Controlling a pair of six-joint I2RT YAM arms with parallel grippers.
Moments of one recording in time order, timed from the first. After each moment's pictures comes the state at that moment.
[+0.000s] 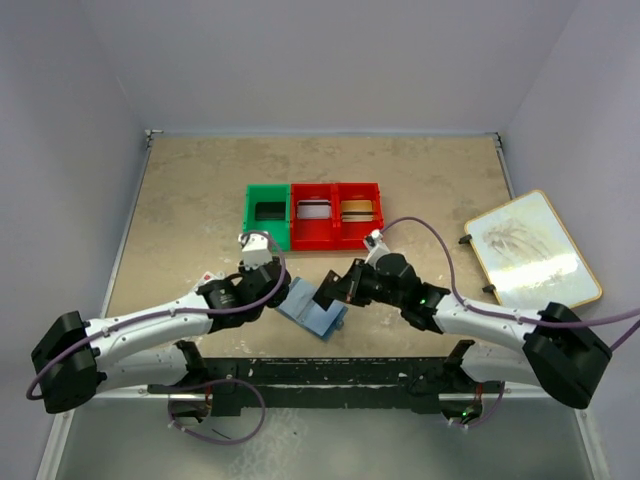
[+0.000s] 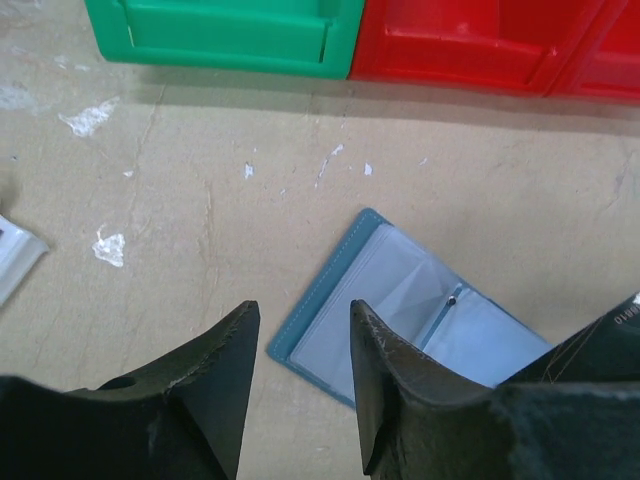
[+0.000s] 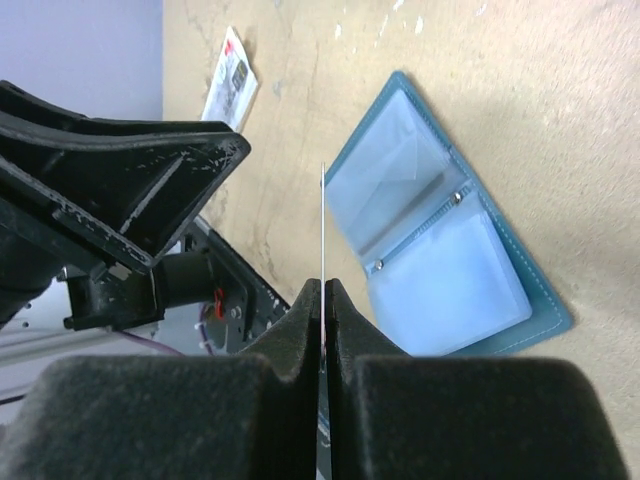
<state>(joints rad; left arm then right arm) -1.01 1.07 0.59 -0.40 -0.64 -0.90 0.85 1.19 0.42 0.30 -0.15 1.04</state>
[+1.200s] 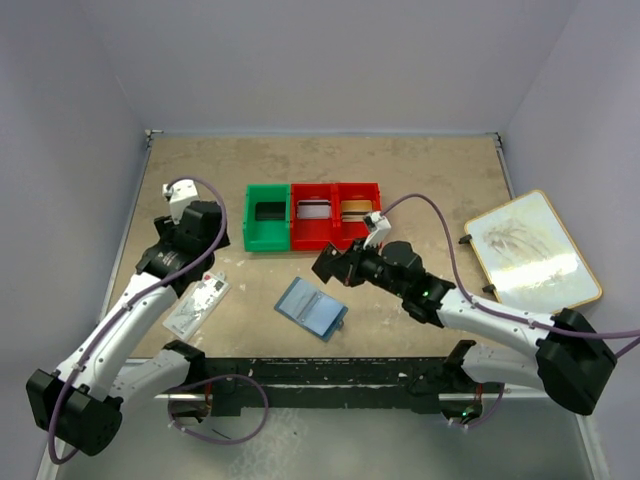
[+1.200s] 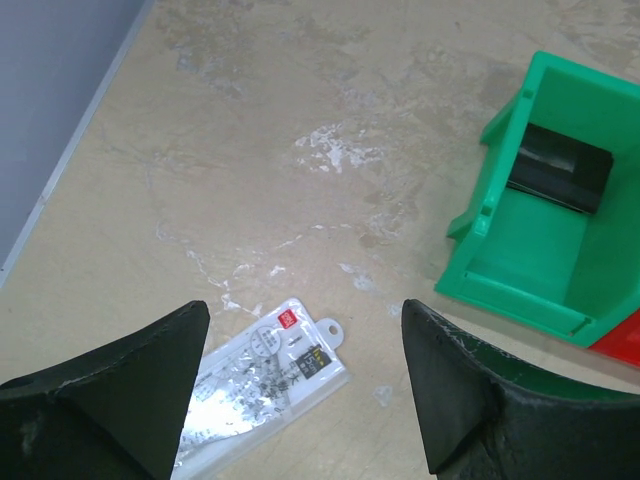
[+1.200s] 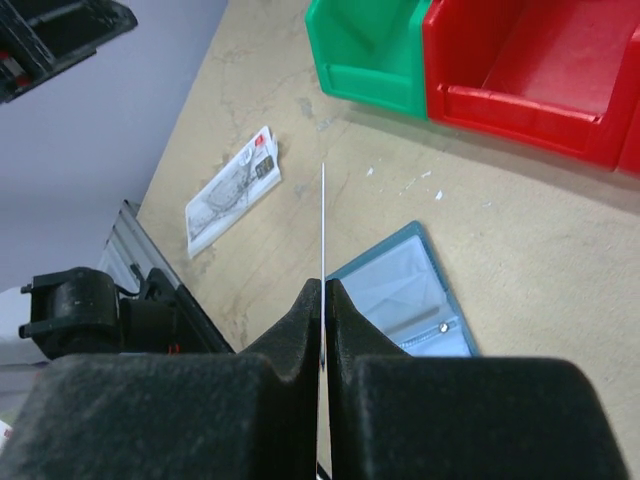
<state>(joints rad) -0.41 0.96 0.91 -0.67 -0.68 -0.51 0.84 1.13 0.52 0.32 -0.04 0.72</state>
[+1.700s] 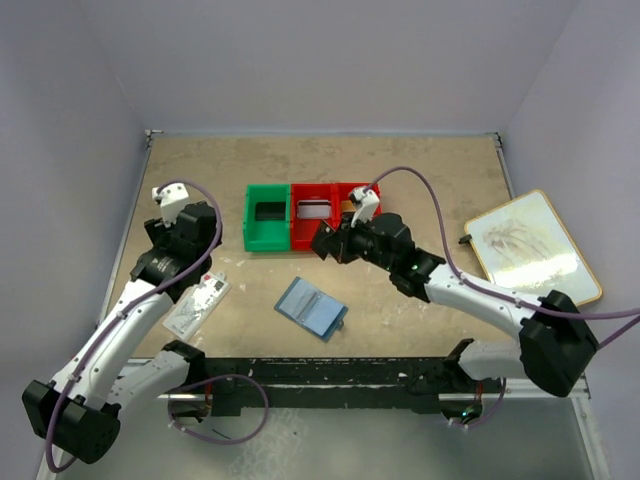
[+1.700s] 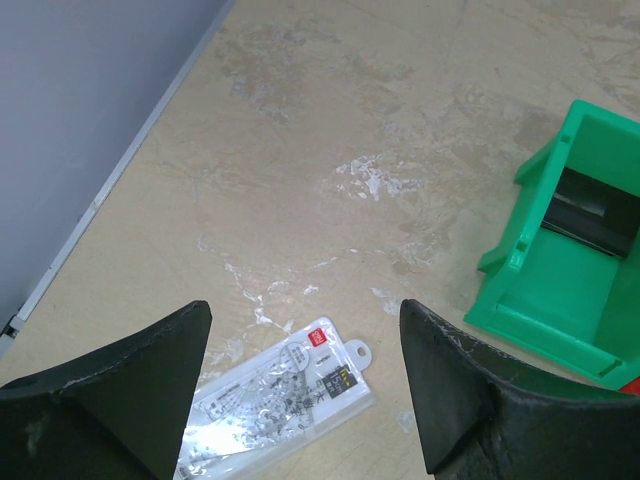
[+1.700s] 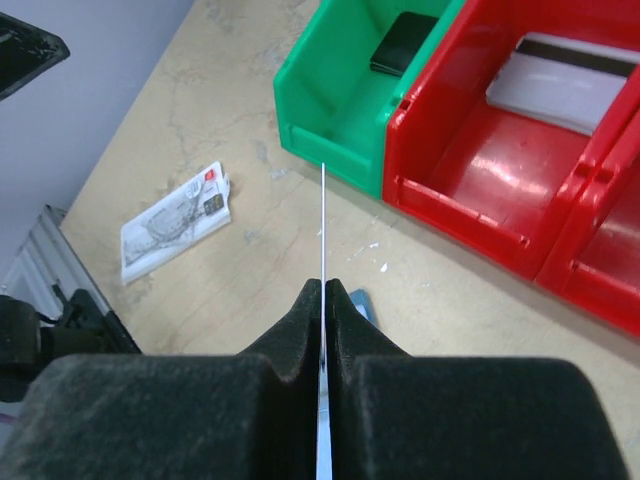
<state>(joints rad) -0.41 0.93 0.89 -0.68 -0.79 -0.51 0.77 1.25 0.71 0.24 -0.07 0.52</state>
